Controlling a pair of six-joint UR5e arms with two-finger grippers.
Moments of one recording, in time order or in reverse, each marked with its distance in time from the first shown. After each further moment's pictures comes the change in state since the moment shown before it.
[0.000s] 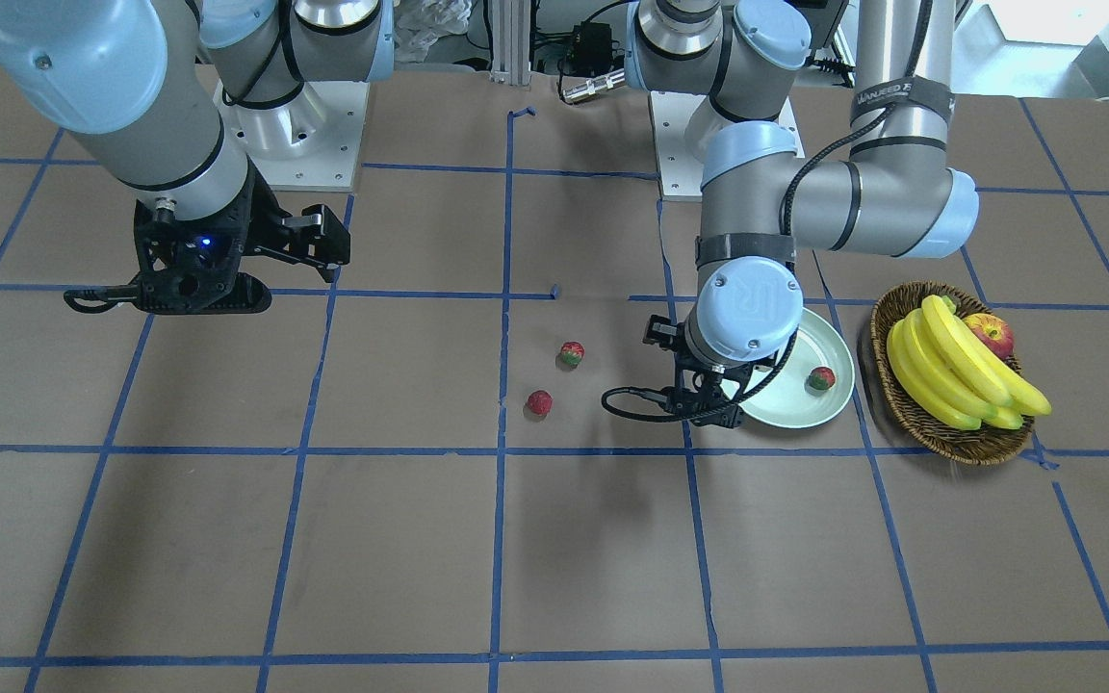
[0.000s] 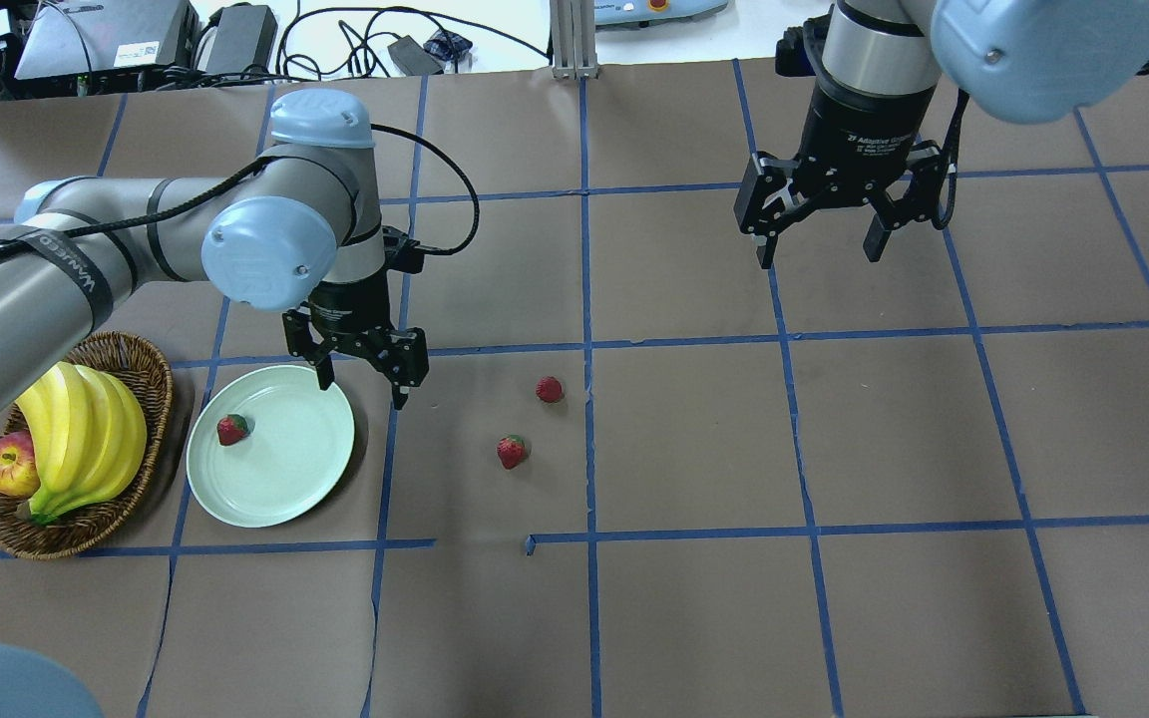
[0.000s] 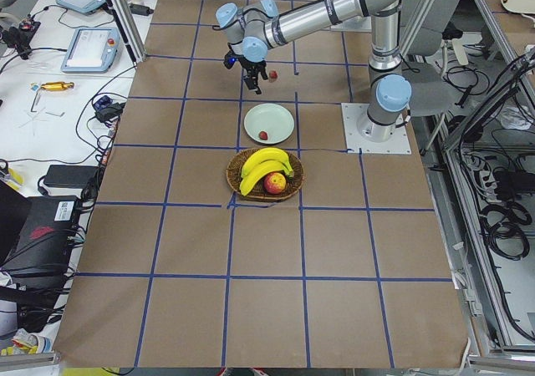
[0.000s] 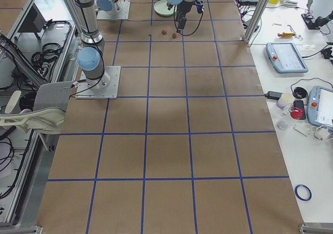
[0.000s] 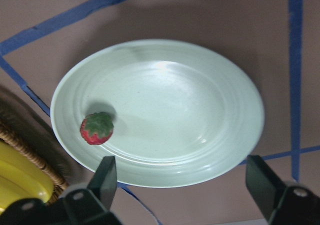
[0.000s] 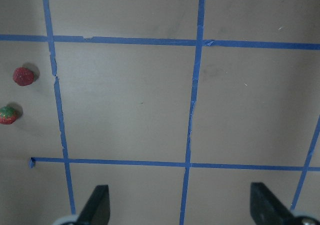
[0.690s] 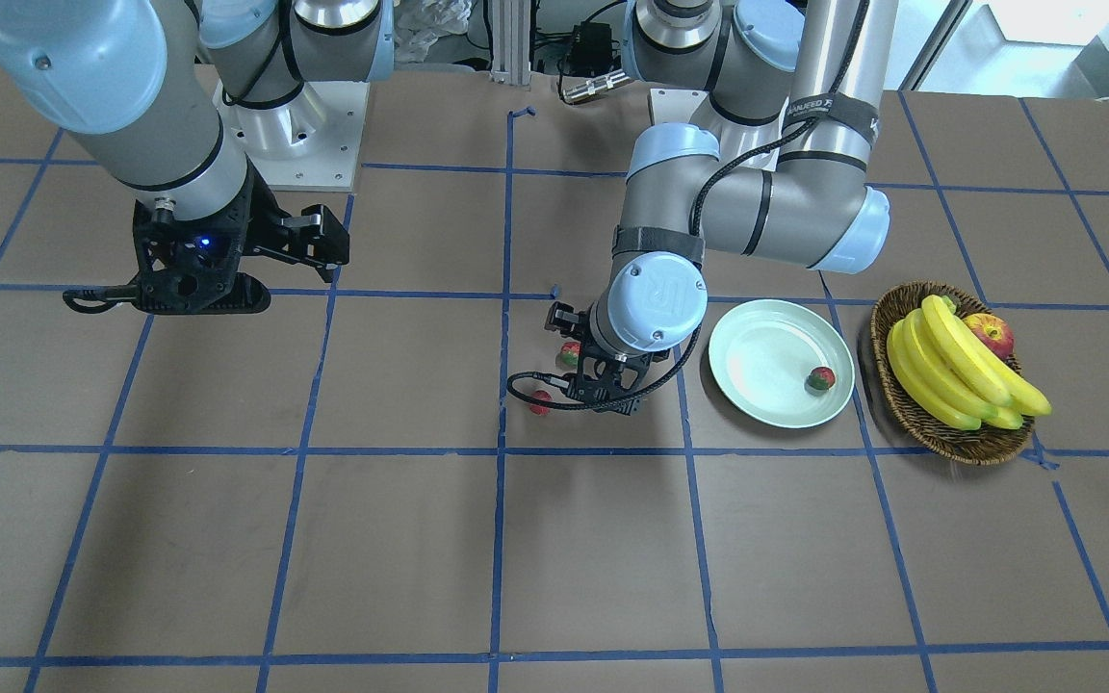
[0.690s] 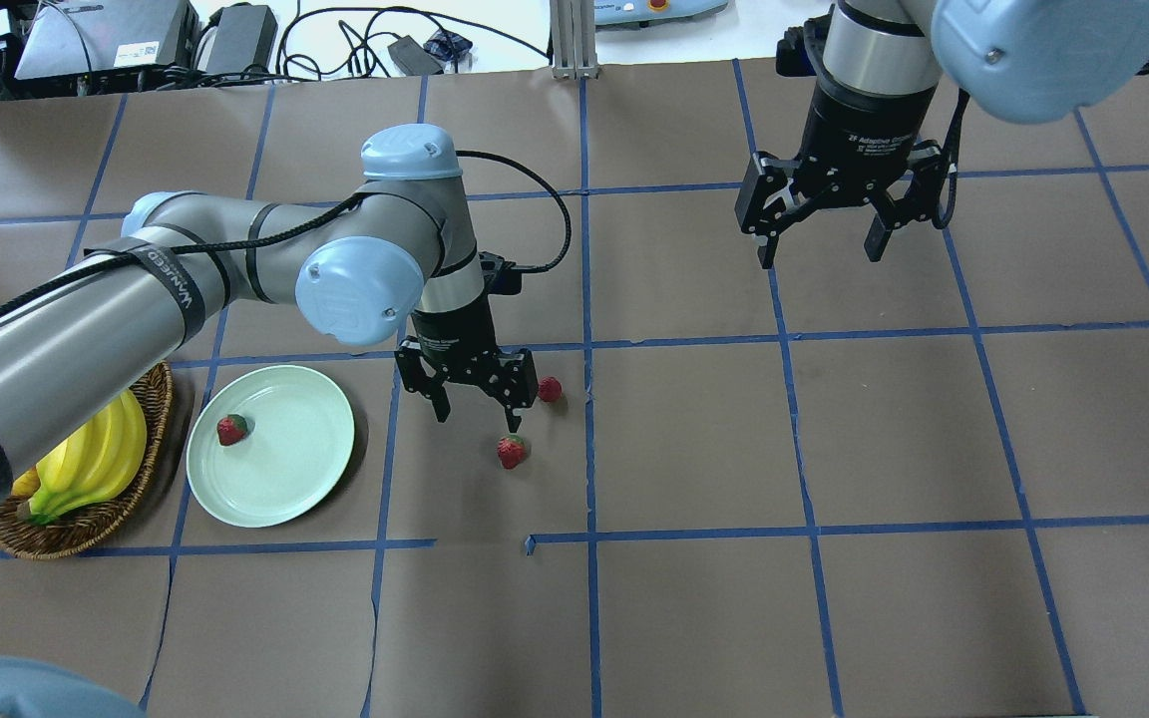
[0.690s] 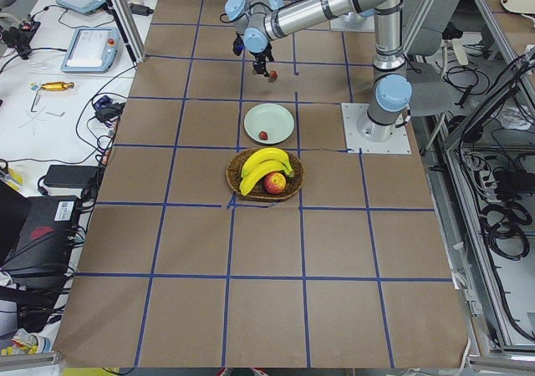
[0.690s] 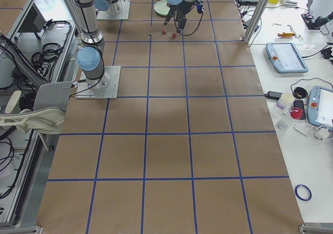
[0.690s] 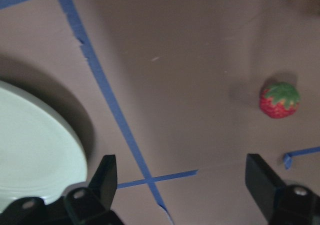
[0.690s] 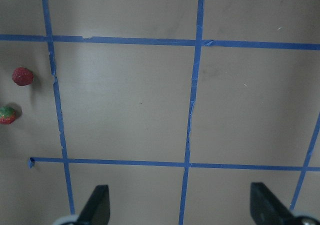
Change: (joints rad) left arm -0.111 -0.047 -0.010 0.050 -0.240 -0.062; right arm -0.001 0.000 0.000 0.000 -0.001 -0.001
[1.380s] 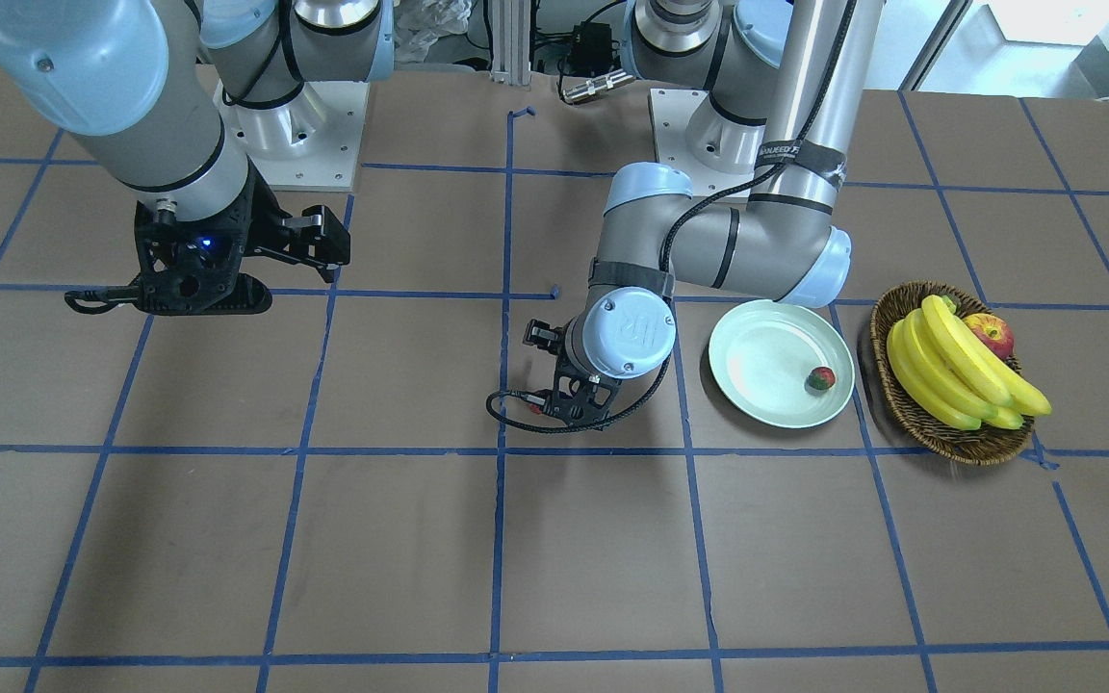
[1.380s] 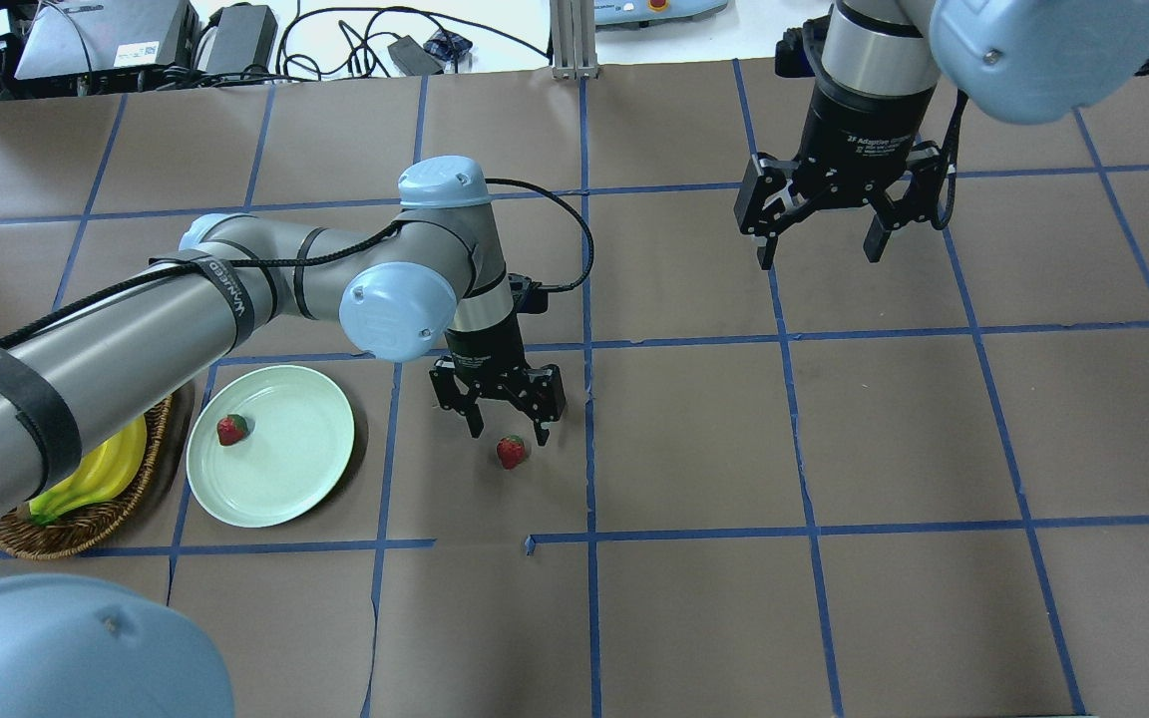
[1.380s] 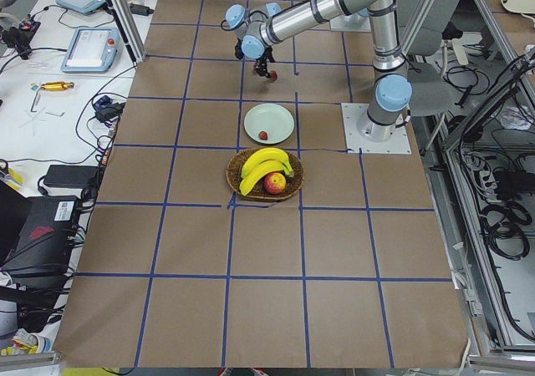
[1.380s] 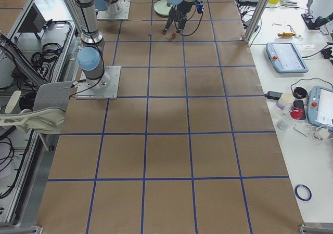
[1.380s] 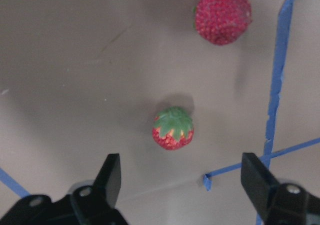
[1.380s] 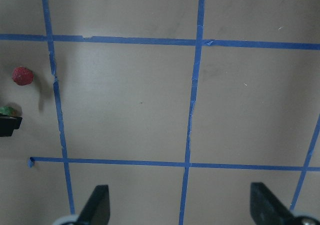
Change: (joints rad) left arm -0.022 -0.076 -0.006 0.067 -0.038 -0.020; right arm 0.001 0.001 0.001 0.000 0.000 0.000
